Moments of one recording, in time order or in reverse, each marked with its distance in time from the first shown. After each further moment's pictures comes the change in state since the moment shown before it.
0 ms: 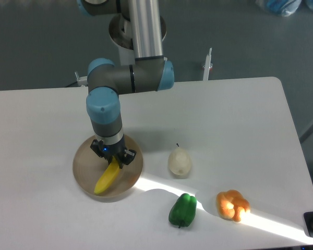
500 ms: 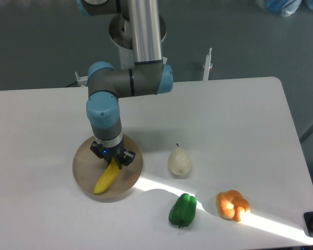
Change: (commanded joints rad) arm -0.020 -0.075 -0.008 0.018 0.000 -0.034
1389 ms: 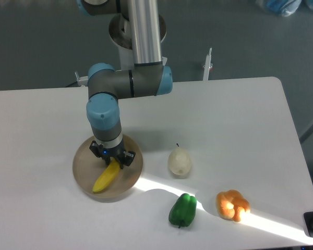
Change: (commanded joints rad) arm 0.000 -0.006 -0.002 0.000 -0.002 -0.006
